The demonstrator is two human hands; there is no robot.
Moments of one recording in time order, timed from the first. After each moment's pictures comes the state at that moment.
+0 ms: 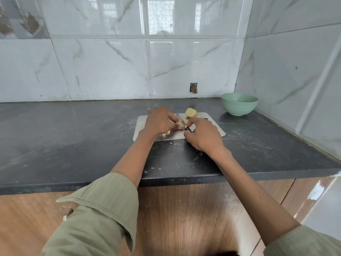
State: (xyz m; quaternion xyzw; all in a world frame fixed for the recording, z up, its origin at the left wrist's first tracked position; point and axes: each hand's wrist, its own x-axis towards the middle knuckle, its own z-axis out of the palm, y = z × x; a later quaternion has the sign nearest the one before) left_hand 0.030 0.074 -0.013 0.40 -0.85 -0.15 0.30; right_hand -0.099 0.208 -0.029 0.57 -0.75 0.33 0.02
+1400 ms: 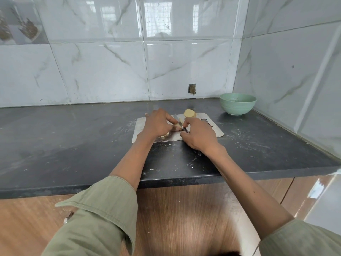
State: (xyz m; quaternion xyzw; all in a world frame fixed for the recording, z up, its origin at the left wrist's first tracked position) left_hand 0.029 0.073 -0.016 0.41 -0.84 -0.16 0.30; right_hand -0.092 0.206 -0.023 0.58 -0.75 0.32 0.00
